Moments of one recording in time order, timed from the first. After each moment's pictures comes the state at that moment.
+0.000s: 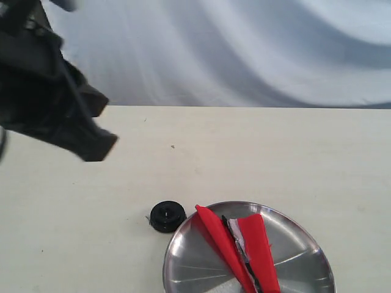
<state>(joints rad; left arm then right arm) -0.81 1.08 -1.10 0.47 0.88 -0.35 0.03 0.15 0.00 0.11 0.22 -0.01</state>
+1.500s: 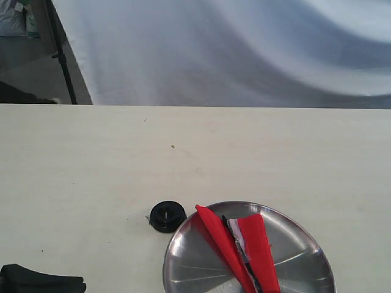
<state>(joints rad) -0.81 0.70 -0.25 -0.01 0.19 0.01 0.03 0.15 0.00 0.11 0.22 -0.01</state>
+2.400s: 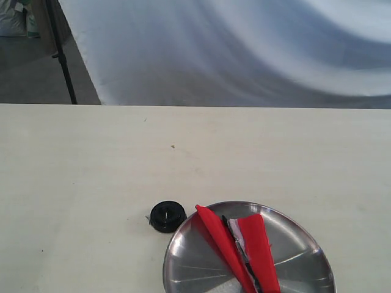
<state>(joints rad) -0.09 0.09 -0.25 -0.02 0.19 0.01 0.03 0.15 0.00 0.11 0.22 -0.01</state>
